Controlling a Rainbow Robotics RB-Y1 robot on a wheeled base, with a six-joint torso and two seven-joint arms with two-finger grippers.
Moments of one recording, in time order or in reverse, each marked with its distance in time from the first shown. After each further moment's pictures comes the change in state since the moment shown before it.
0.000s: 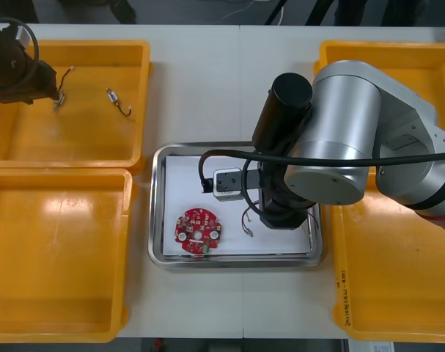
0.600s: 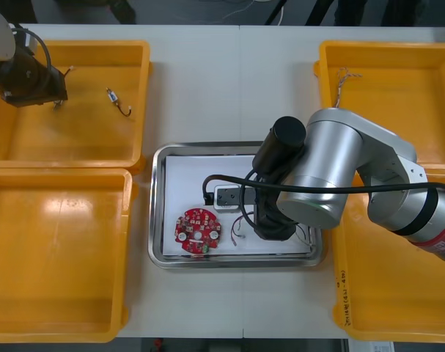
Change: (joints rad) right arm 0.110 0.007 0.070 0.097 0.120 -0.198 0.032; left arm -0.024 -0.059 0.000 0.163 -0.033 -0.206 -0.038
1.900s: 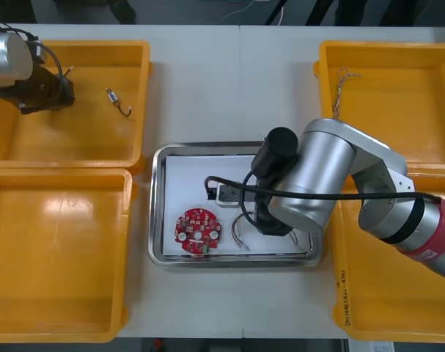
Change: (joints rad) right arm 0.043 0.055 -0.035 0.037 0.141 0.016 -0.001; left arm -0.014 -0.041 -0.049 0.122 -0.004 -0.181 -0.038
